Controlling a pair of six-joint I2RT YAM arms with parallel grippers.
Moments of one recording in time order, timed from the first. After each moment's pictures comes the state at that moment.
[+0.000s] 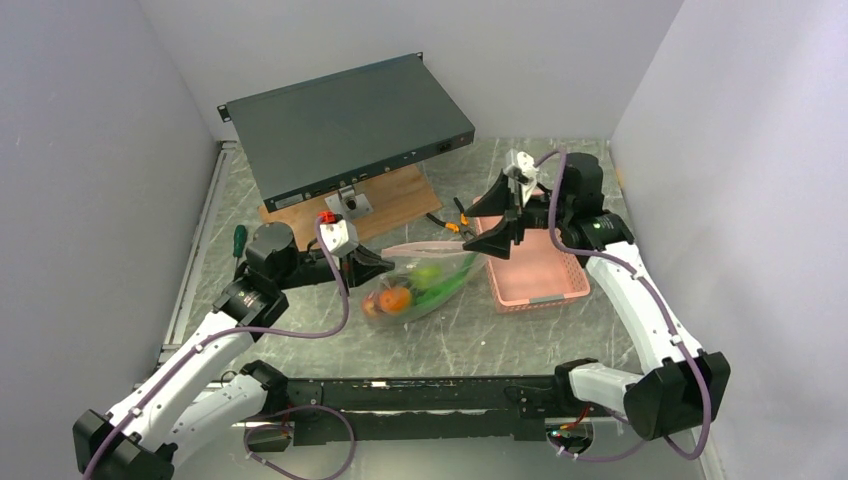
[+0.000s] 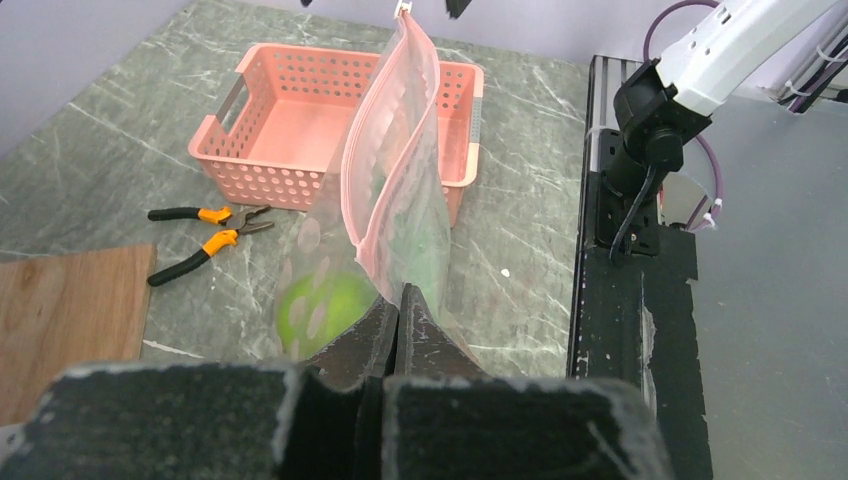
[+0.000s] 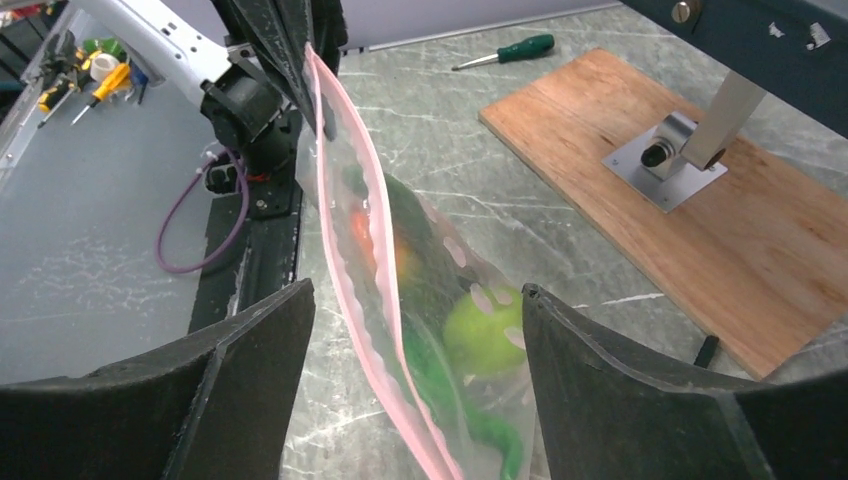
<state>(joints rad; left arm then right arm) -0.53 0.82 0.71 0.02 0.78 0.05 0.21 1.16 1.09 -0.30 -1.27 -0.22</state>
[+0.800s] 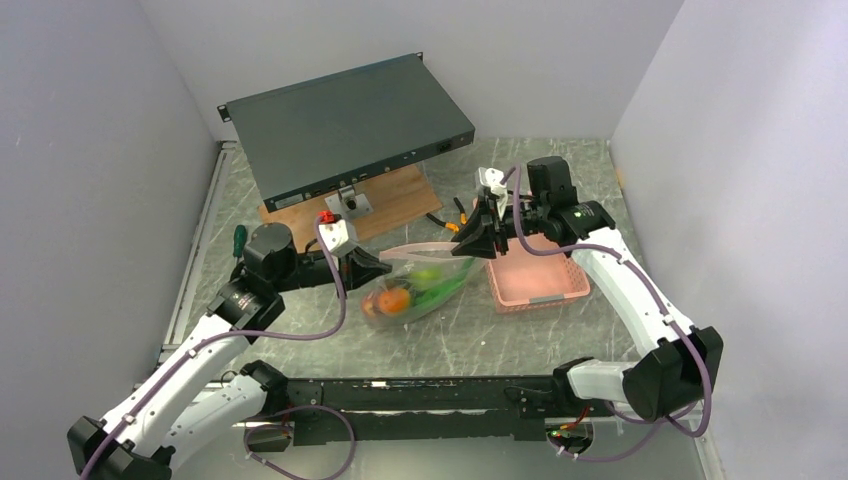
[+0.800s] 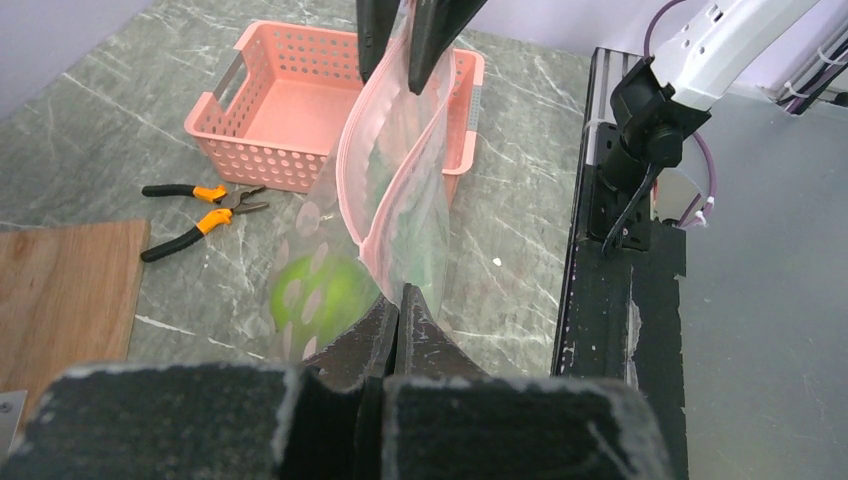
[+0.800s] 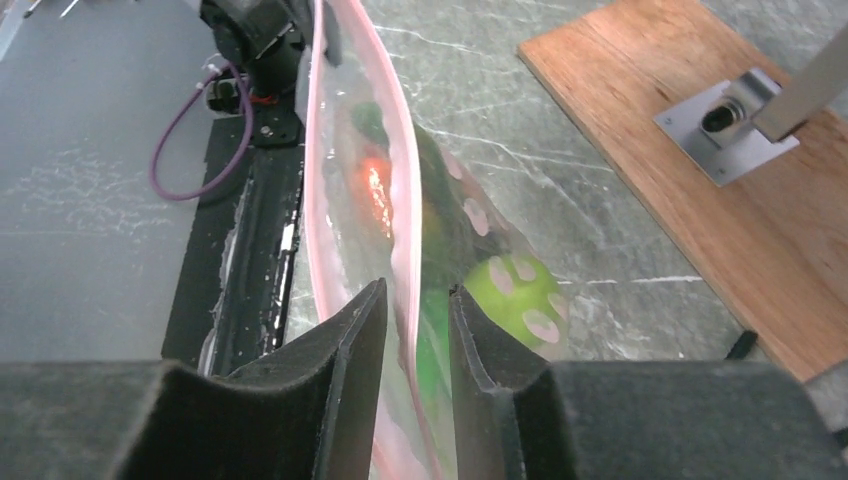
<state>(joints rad) -0.55 0.79 0.74 -0.08 0.74 0.04 0.35 1.27 1.18 -0.60 -1.15 -0.55</state>
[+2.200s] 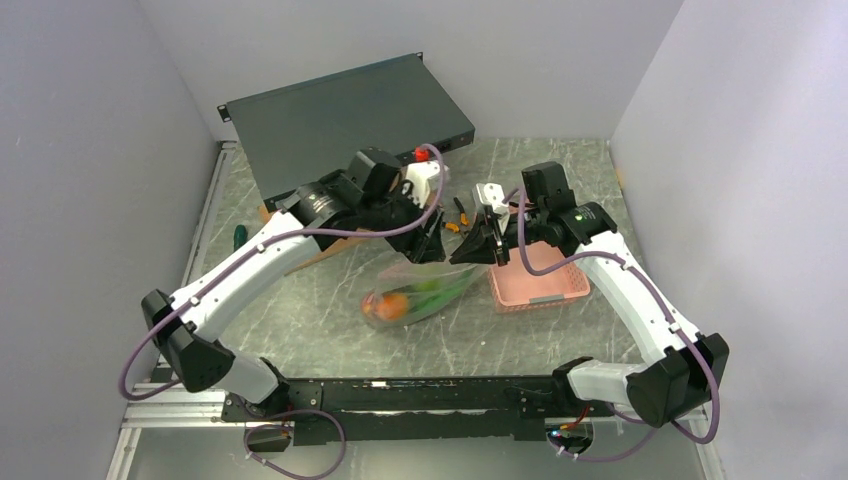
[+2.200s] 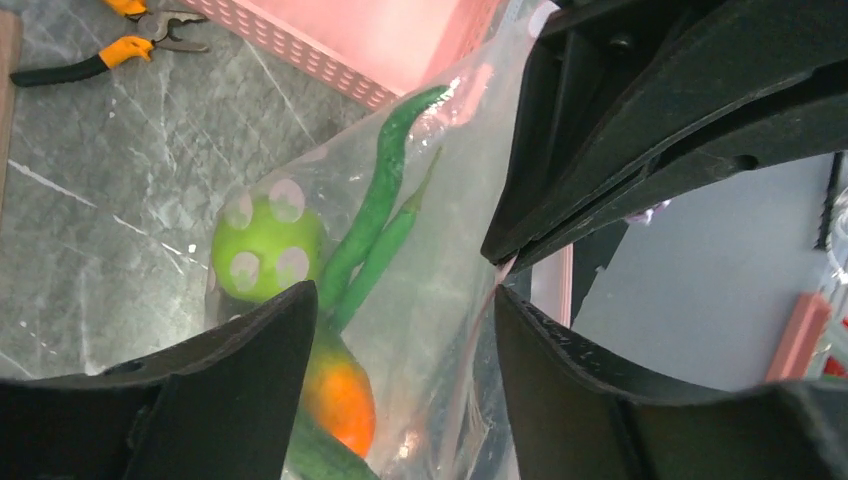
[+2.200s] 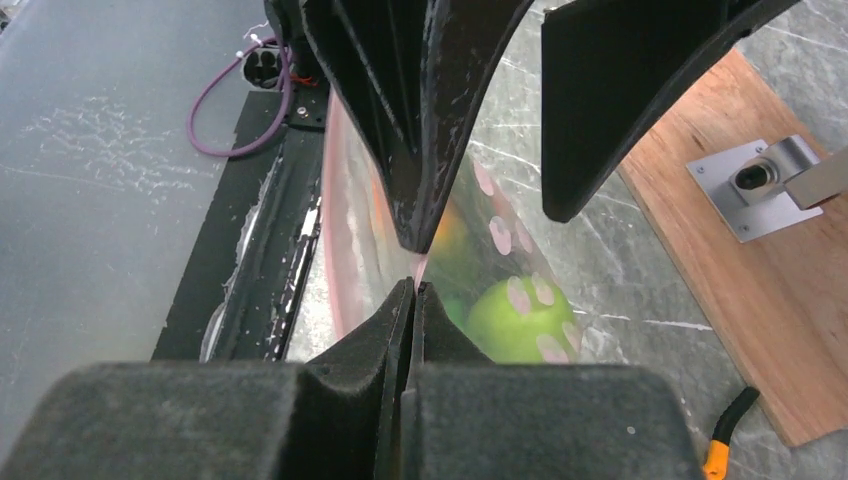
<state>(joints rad) -0.78 1.44 1.57 -0.77 0.41 -0.16 0.40 1.24 1.21 -0.77 -1.21 -0.76</state>
